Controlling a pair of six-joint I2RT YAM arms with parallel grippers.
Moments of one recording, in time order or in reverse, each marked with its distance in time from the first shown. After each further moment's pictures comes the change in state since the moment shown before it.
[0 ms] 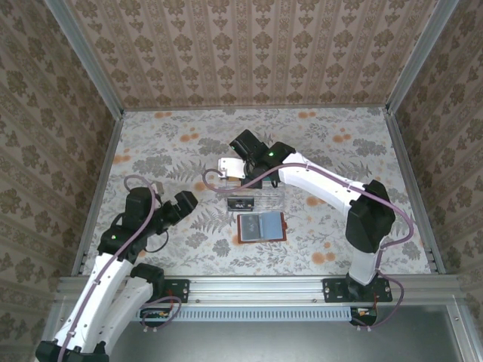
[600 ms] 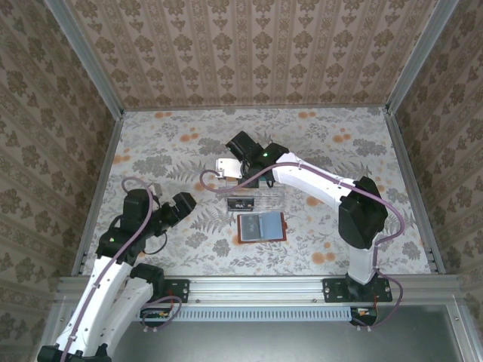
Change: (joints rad) left arm 0.025 -0.020 -0.003 -0.023 0.019 0.000; right arm 0.000 0.058 0.013 0.039 0.023 -0.006
